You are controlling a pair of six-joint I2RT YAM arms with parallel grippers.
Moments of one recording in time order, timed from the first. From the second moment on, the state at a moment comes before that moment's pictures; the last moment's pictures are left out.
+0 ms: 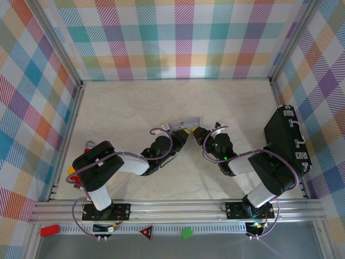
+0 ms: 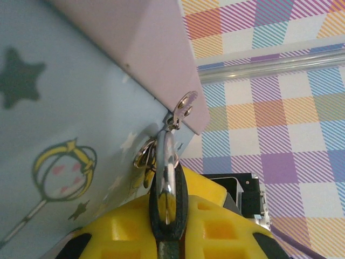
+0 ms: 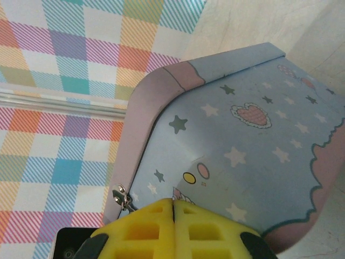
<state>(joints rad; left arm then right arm) -0.91 1.73 0.66 0.93 -0.17 -1.41 0.60 1.57 0.37 1.06 -0.05 1.32</state>
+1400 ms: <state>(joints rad) -0.92 1.64 0.64 0.74 0.17 -1.32 0.57 0.94 0.41 0.21 -0.21 0.80</state>
